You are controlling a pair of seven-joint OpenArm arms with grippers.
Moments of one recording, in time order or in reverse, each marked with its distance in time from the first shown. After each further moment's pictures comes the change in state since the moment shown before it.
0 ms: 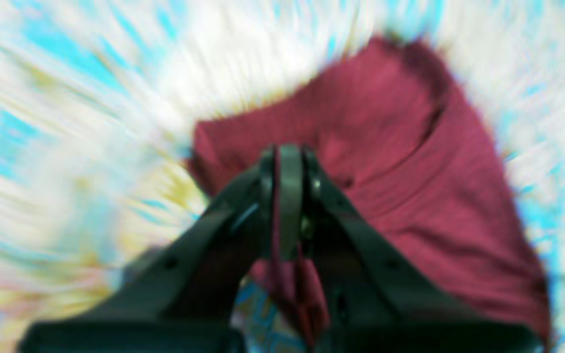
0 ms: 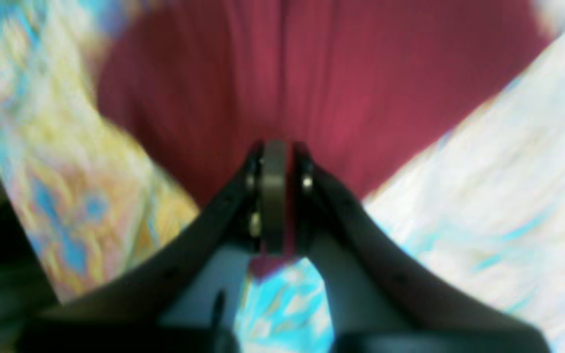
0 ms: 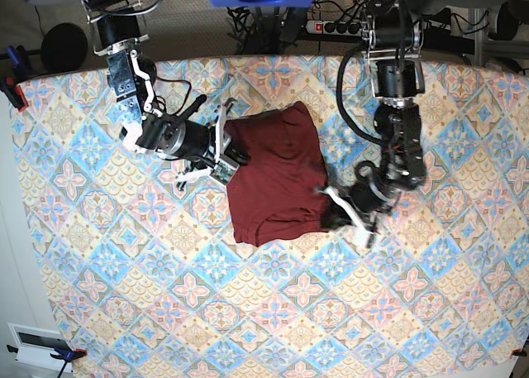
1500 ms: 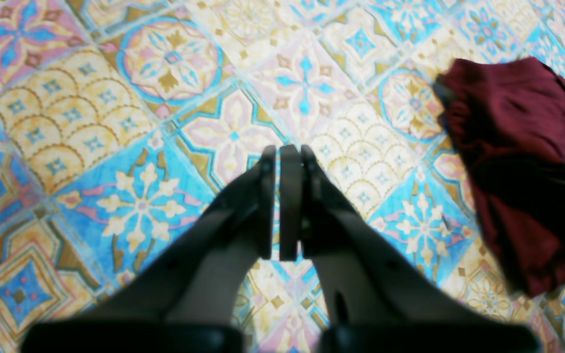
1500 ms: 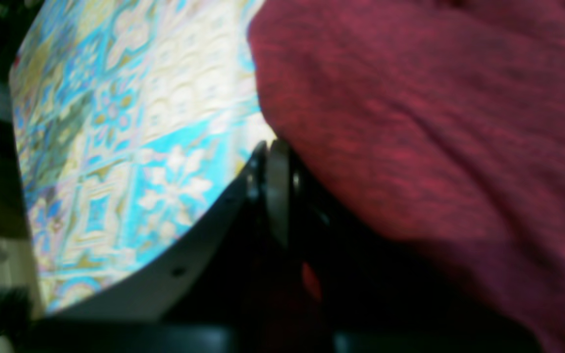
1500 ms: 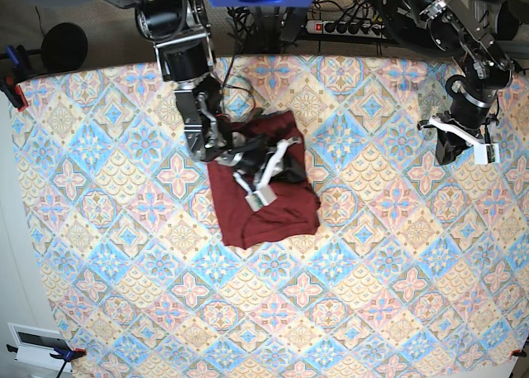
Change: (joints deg) left arm 25.4 -0.8 -33.9 34.2 -11.3 0.0 15.0; right arm 11.1 -19.2 6.8 -43.3 0.1 -6.4 17.2
